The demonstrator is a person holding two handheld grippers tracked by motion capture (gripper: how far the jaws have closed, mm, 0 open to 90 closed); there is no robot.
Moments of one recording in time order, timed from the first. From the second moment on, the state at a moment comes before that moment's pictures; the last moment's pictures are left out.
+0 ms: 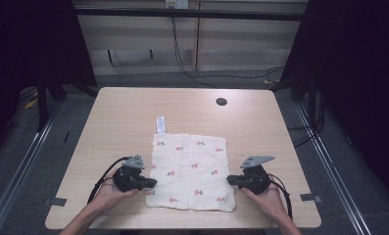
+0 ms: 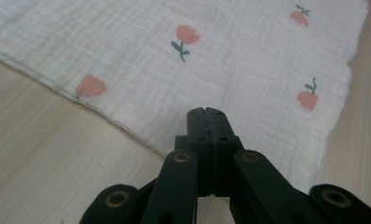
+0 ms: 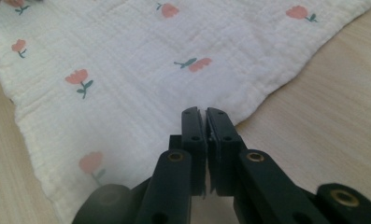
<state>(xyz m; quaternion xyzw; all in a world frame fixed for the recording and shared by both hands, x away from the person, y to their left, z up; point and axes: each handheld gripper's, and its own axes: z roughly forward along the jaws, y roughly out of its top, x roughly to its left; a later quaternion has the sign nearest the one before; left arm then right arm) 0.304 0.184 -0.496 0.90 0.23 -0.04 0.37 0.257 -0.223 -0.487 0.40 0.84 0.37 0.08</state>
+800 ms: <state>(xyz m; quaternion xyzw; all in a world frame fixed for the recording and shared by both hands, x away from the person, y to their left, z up) 0.316 0.184 -0.496 0.88 0.27 -0.02 0.38 0.324 -0.237 -0.463 0.40 0.81 0.41 0.11</state>
